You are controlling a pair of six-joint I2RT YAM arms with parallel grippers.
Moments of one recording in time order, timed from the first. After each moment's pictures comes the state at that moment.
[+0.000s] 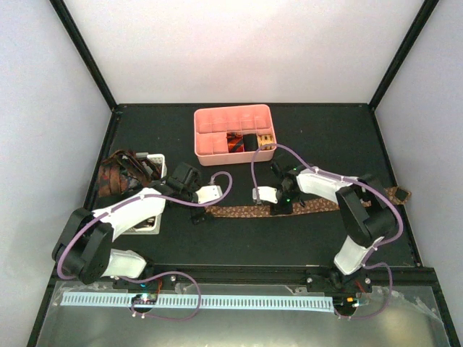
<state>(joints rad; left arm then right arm) -0.52 1.34 0.69 -0.42 0.26 0.65 0.53 1.72 0.96 -0.67 -0.28 -1.01</state>
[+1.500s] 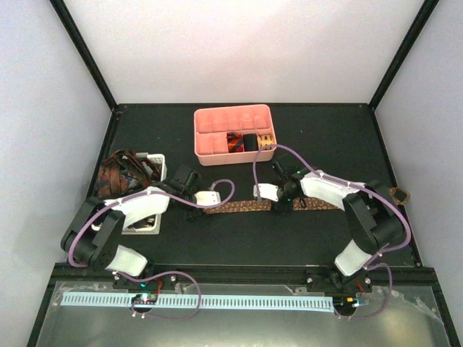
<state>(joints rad) -0.50 1.45 0.65 -0.34 0.18 0.81 0.54 1.64 0.90 -0.57 -0.20 -0.97</state>
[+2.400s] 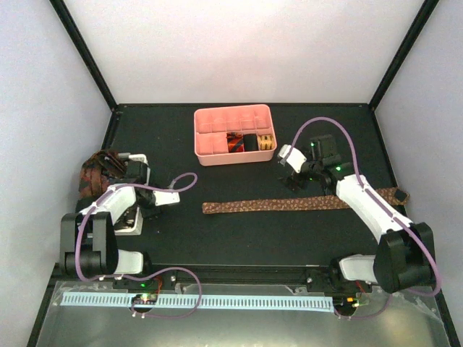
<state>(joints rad) 0.07 1.35 0.66 -0.62 0.17 1.31 0.29 1.30 0.91 -0.45 -0.33 -0.71</state>
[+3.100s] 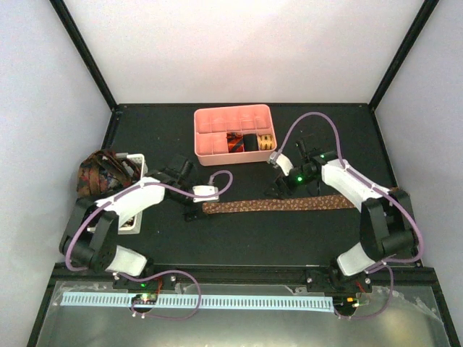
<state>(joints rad) -0.40 1.41 0.79 -0.60 0.41 0.95 0.33 1.55 1.02 -0.65 -0.70 -0.41</state>
